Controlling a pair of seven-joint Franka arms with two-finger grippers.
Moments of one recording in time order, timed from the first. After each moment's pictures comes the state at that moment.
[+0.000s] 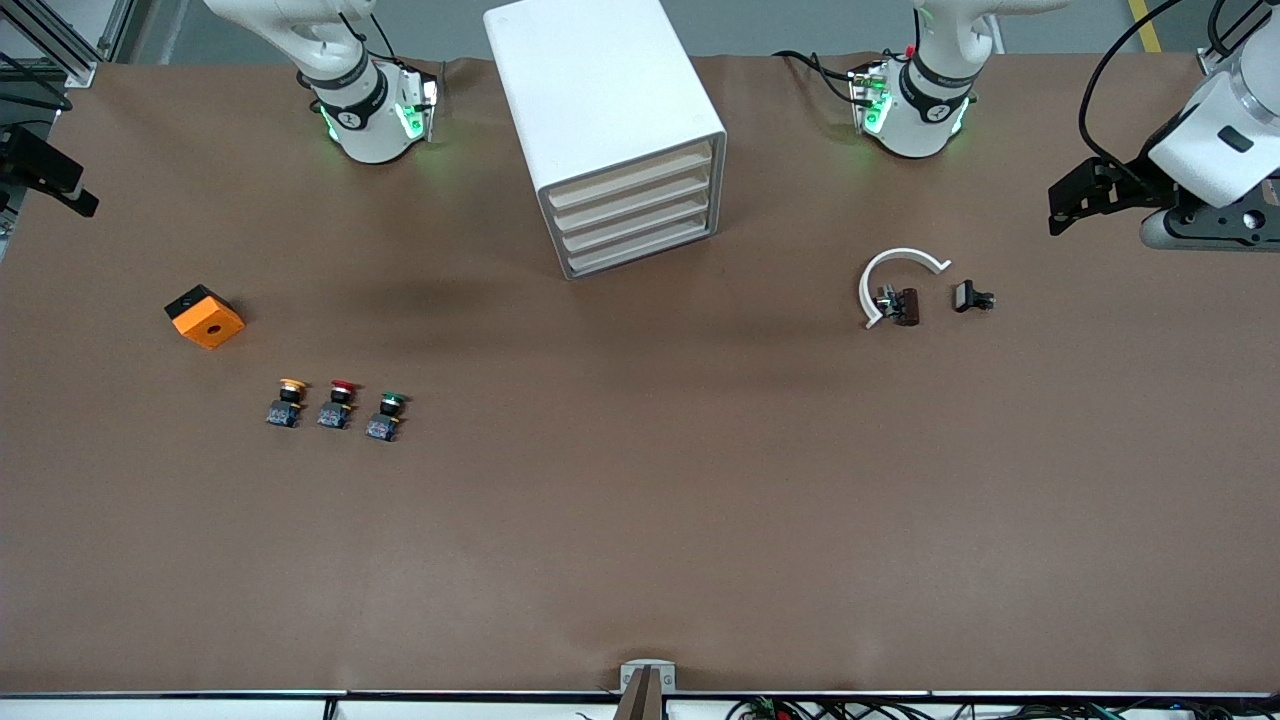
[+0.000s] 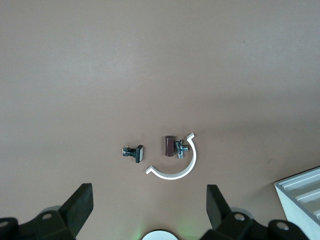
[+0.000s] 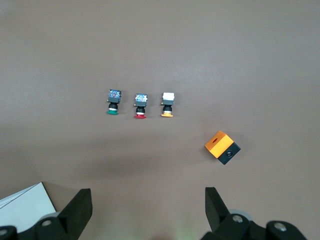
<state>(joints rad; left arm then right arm) -0.01 -0.07 -0.11 -1.62 0.01 1.49 -0.04 -0.01 -0.15 -0.10 -1.62 0.01 1.49 -0.03</state>
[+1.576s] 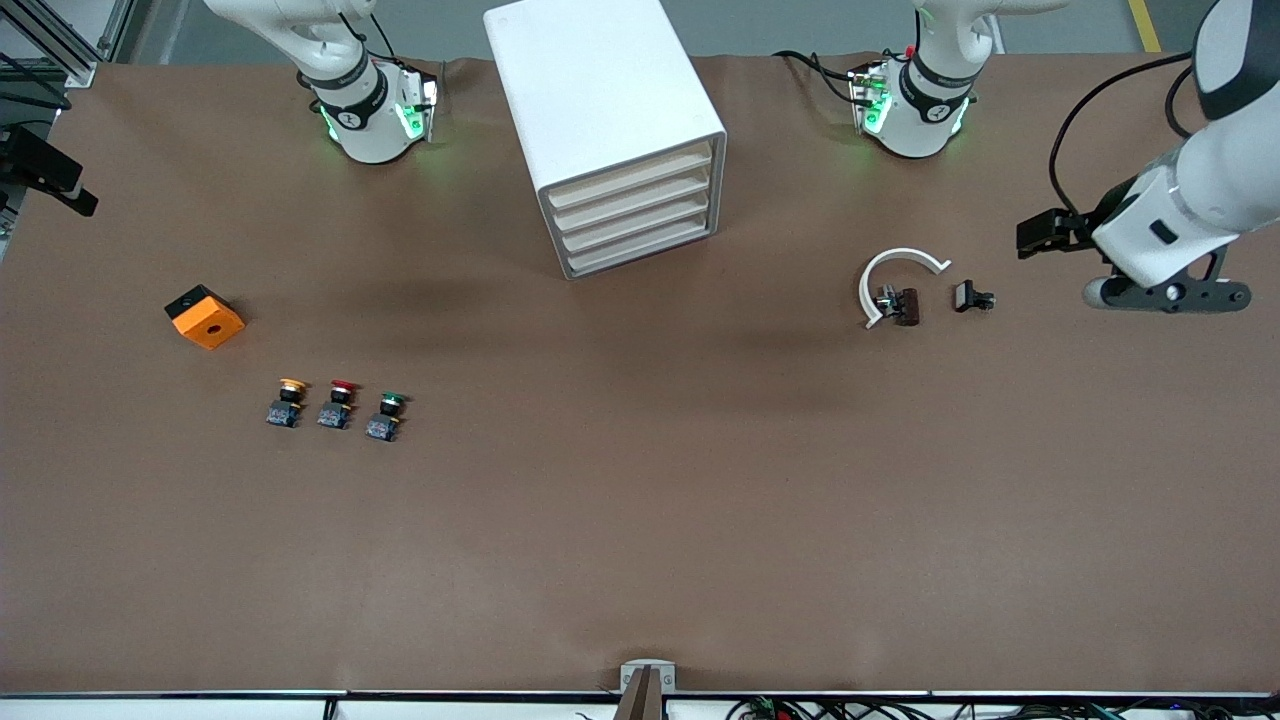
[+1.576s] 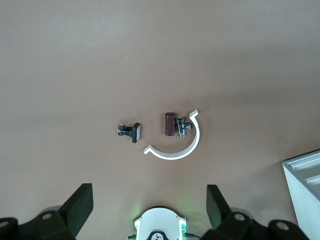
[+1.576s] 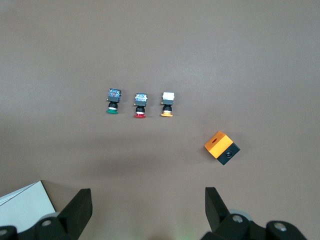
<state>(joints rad) -0.01 0.06 -0.11 -1.63 0.01 1.43 -0.04 -0.01 -0.15 -0.10 -1.62 0.01 1.49 -0.04</state>
